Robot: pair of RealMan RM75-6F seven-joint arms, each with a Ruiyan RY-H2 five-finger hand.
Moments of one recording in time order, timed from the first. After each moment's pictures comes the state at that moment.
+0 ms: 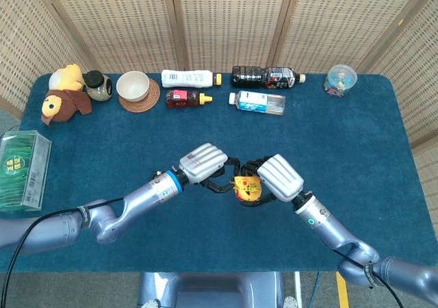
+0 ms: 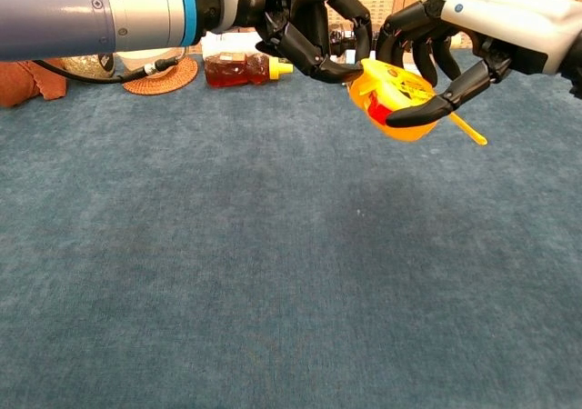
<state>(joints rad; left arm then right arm) -1.10 -1.45 -0.25 -1.53 1.32 0.69 -0.19 0.70 -1.42 0.11 -1.43 -1.65 1.20 0.14</state>
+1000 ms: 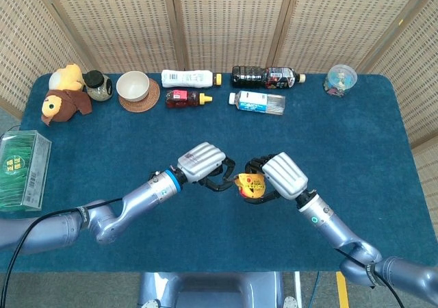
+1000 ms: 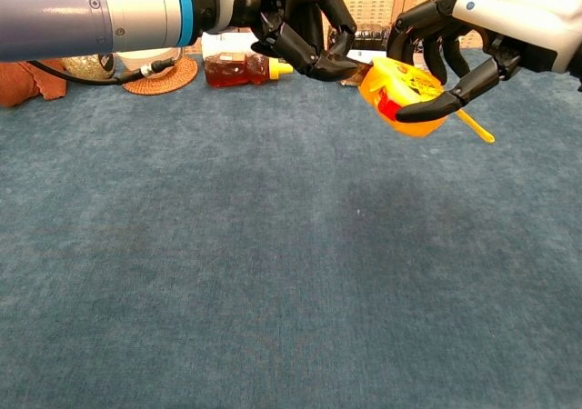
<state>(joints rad) -1.10 -1.45 -0.25 -1.53 1.29 0.70 -0.18 0.69 -1.42 0.11 -1.41 -1.64 1.21 0.16</state>
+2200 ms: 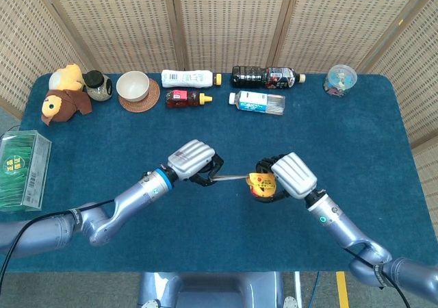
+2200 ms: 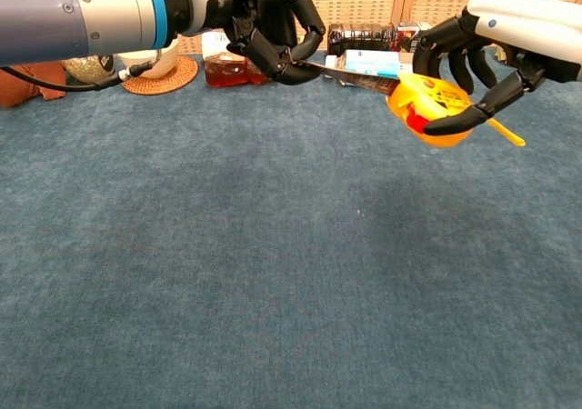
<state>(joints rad) -1.06 -1.43 -0.23 -1.54 1.27 0.74 -0.18 0.68 -1.38 0.07 -1.38 -1.64 1.19 0.14</state>
